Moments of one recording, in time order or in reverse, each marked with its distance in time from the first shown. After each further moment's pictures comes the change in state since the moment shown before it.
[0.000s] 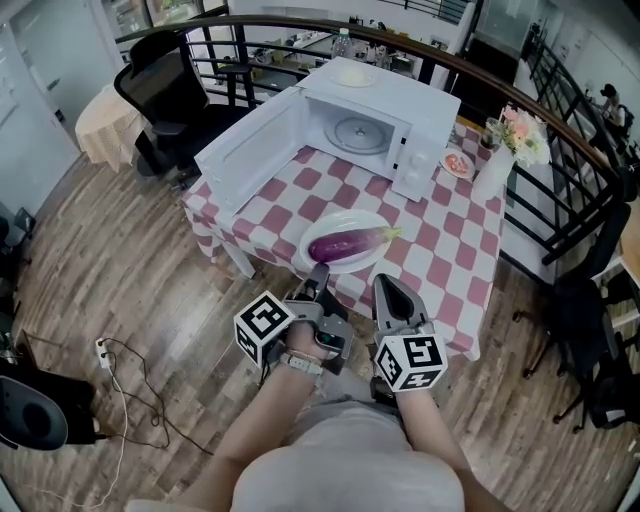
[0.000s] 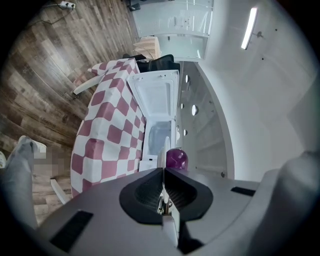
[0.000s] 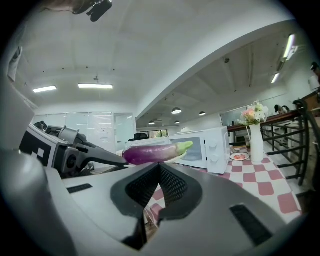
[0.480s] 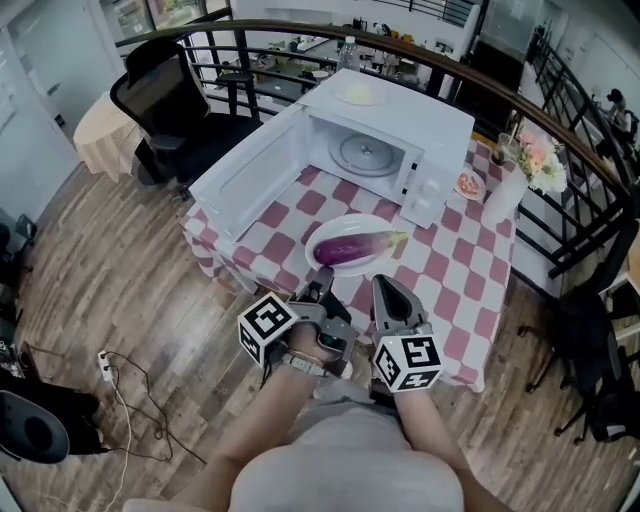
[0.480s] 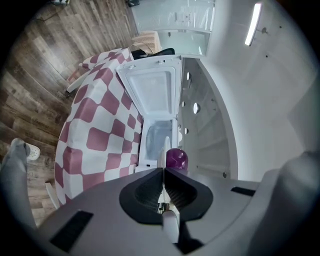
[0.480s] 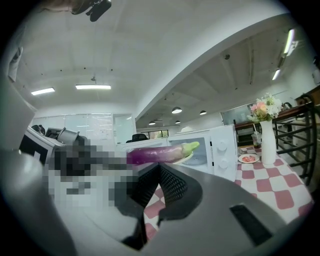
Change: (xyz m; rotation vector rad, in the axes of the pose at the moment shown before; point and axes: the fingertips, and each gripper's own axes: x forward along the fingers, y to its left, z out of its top) left arm 0.075 -0.011 0.038 -0.008 0.028 0.013; right arm 0.086 -0.021 0.015 0.019 0.001 0.010
